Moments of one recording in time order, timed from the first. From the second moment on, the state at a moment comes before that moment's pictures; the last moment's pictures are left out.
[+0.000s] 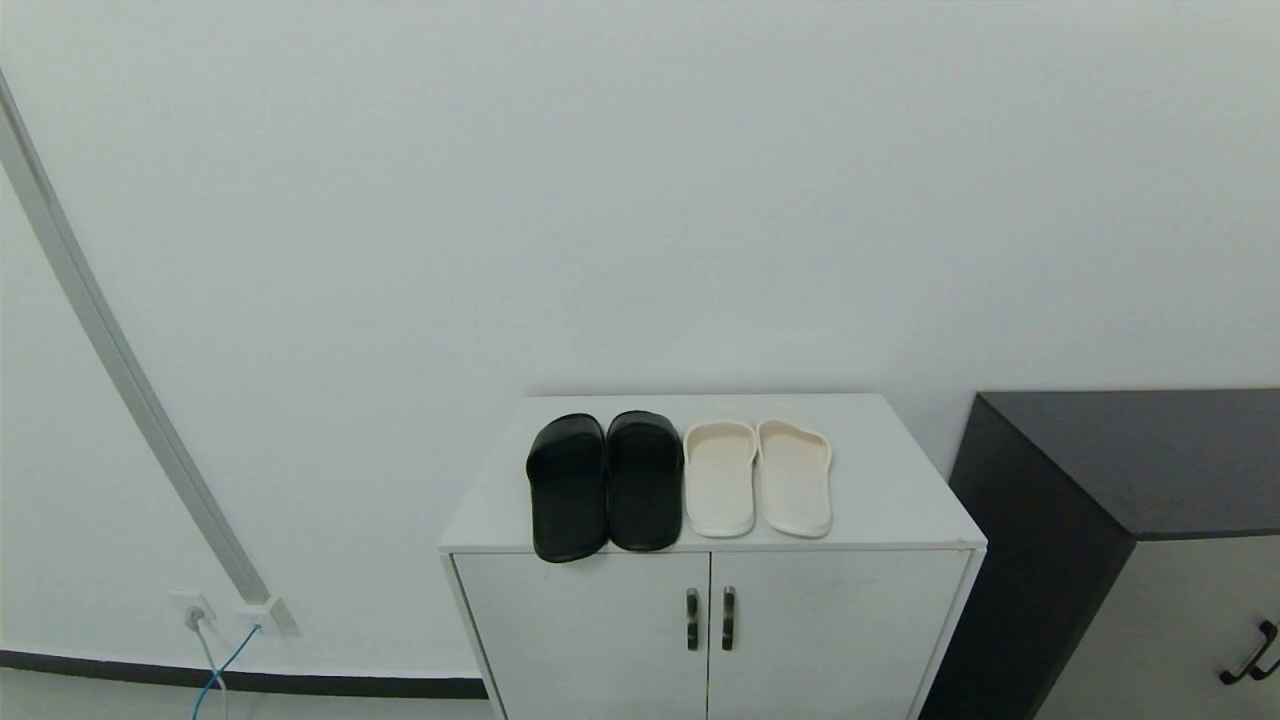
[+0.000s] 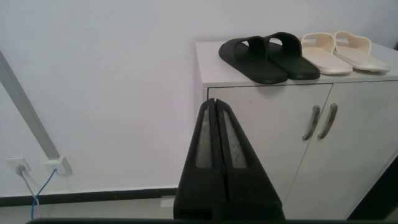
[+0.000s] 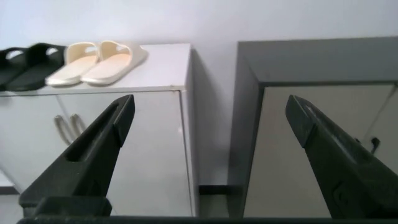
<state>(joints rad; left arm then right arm) 0.00 0.00 0.00 0.00 -0.02 0.01 0.00 0.05 -0.08 0.03 0.03 0.00</state>
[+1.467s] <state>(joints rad) 0.00 0.00 0.00 0.00 -0.02 0.02 0.60 1.09 -0.47 -0.28 -0.08 0.27</state>
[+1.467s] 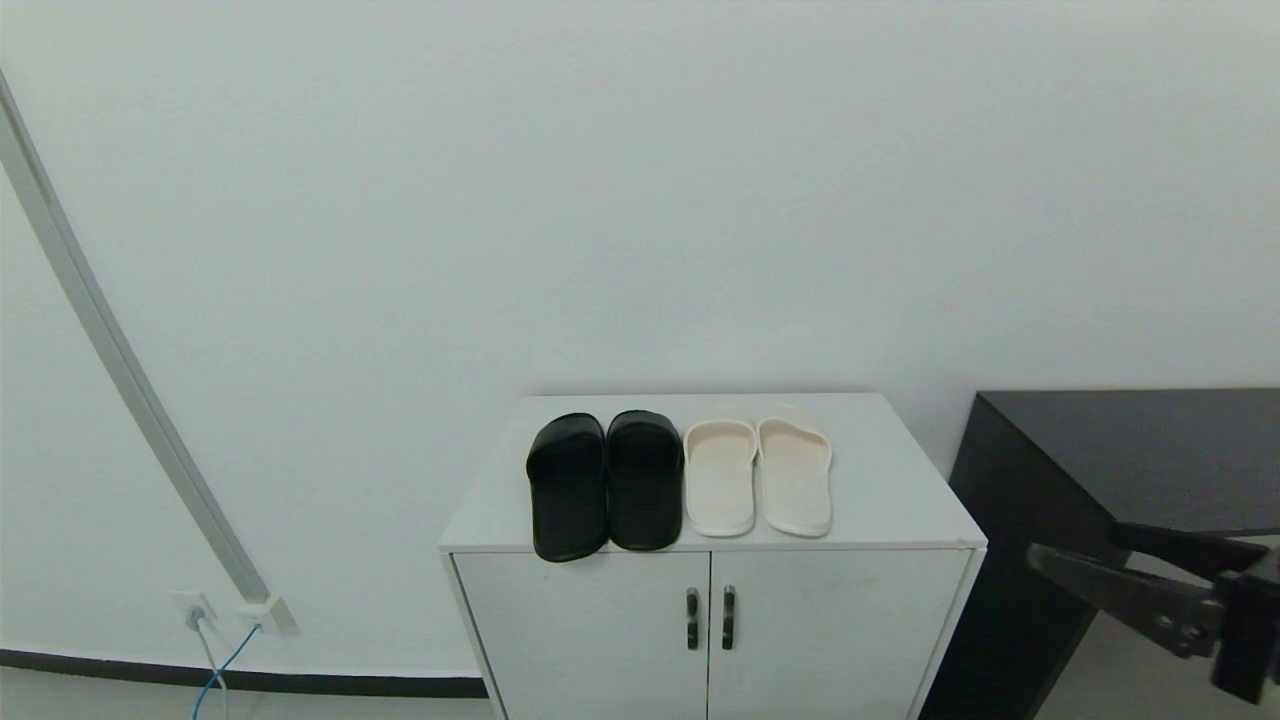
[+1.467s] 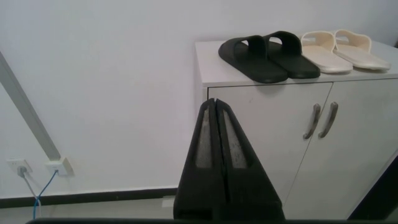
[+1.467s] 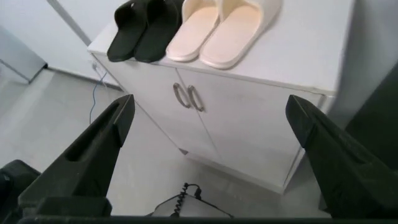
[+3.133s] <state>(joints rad) 0.00 0.00 0.00 0.00 -0.02 0.01 0.66 2.30 -1.38 -0.52 -0.54 0.30</state>
